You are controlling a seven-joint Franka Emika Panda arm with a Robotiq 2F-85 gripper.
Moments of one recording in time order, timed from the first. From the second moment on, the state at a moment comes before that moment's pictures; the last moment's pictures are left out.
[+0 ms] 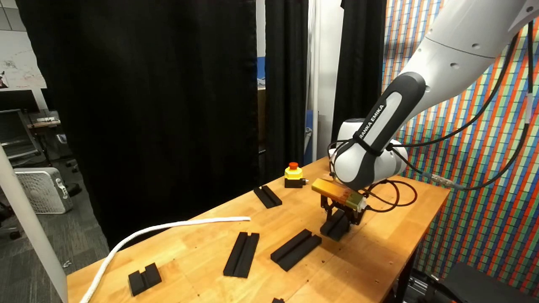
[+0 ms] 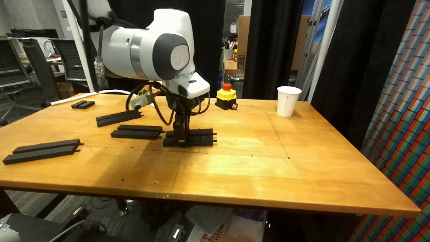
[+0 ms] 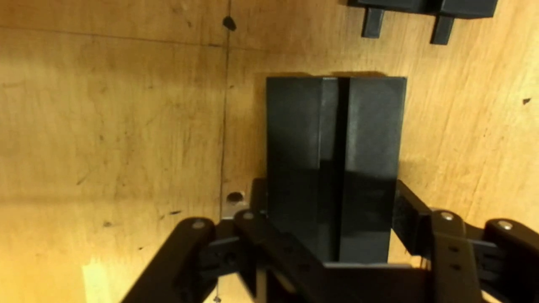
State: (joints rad) arm 0.00 0.15 -0.03 -2.57 0.03 2.81 1.25
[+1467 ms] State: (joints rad) arm 0.04 0.19 -0.02 -2.47 0.13 2.74 1.22
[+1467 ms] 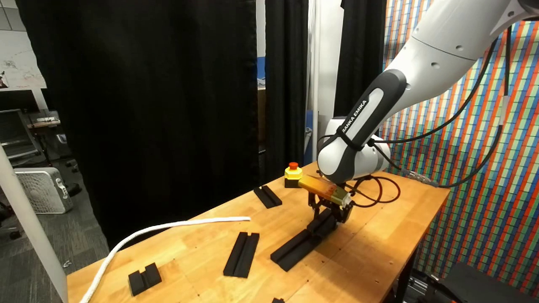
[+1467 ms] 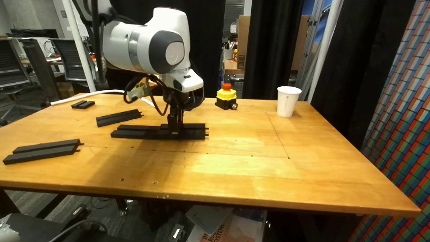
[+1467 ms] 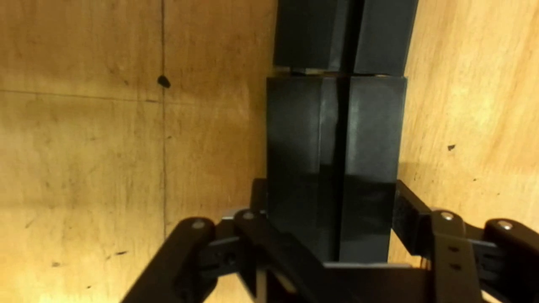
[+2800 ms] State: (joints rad) arm 0.05 0.22 -0.02 -2.43 0.13 2.67 1.21
